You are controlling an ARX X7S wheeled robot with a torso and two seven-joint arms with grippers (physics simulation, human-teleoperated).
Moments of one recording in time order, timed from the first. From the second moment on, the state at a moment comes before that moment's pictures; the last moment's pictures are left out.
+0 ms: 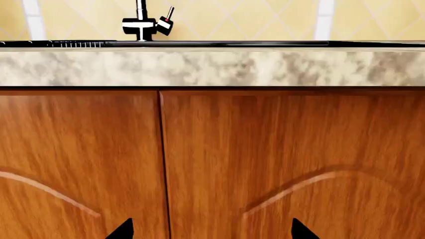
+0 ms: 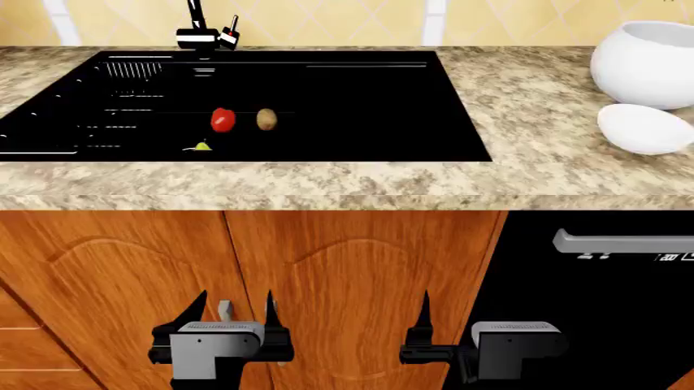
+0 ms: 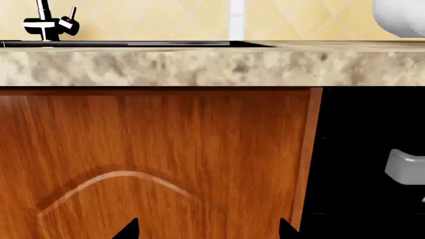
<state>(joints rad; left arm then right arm) 0.00 0.00 0.00 0.00 0.00 0.00 0.00 0.00 0.00 0.00 0.00 0.00 0.00 0.00</state>
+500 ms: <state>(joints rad) 0.01 -0.06 0.05 0.01 -0.07 0.03 -0.02 0.02 0.05 -0.07 0.01 0.05 -0.01 0.06</state>
